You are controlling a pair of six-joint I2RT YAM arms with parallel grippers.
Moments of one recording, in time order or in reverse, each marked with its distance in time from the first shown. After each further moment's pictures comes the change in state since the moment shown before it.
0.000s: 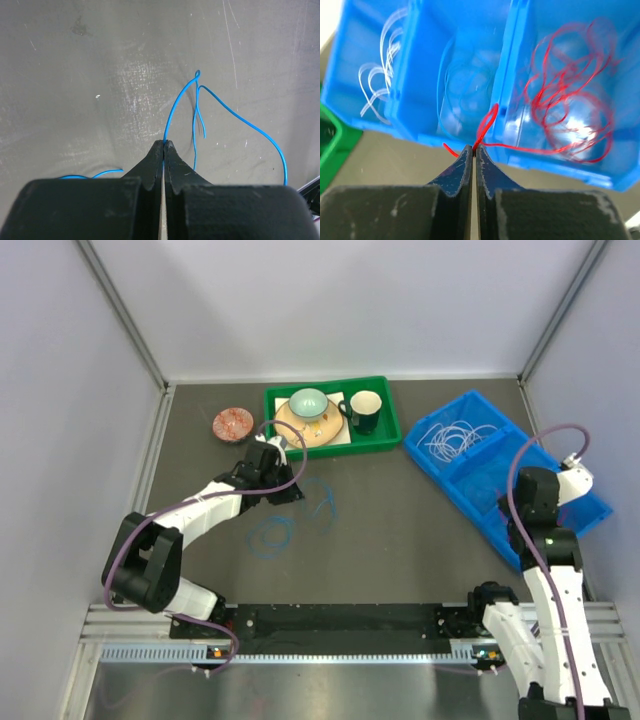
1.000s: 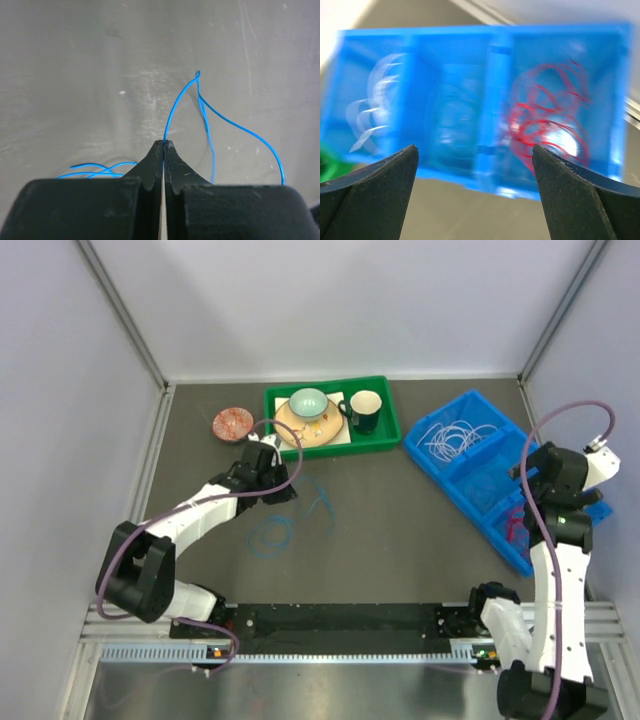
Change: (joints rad) left arm 0.000 -0.053 0.000 -0.057 -0.088 0.002; right arm -0.233 0.134 0.112 0.056 -0.066 -0.151
